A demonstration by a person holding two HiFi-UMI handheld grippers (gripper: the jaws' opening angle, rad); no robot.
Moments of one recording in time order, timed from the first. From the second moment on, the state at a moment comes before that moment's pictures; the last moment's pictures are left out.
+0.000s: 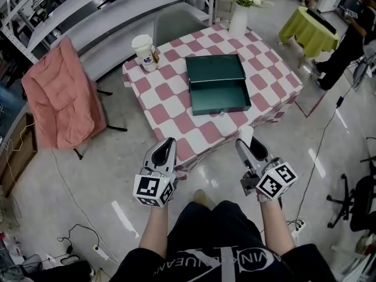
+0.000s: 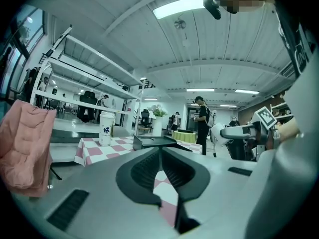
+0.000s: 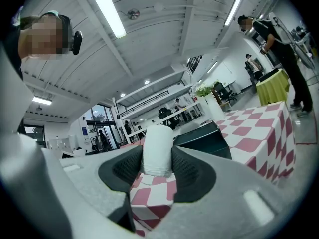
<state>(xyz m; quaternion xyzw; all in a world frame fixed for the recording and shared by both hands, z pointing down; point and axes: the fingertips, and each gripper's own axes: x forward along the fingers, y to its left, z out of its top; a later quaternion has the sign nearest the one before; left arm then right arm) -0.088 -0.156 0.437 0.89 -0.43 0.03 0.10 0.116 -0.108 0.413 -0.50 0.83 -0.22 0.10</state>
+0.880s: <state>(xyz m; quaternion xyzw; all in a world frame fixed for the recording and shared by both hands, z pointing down) -0.078 -0.199 0.445 0.89 -0.43 0.04 0.12 0.109 -0.175 0.415 -0.48 0.84 -0.23 0.08</state>
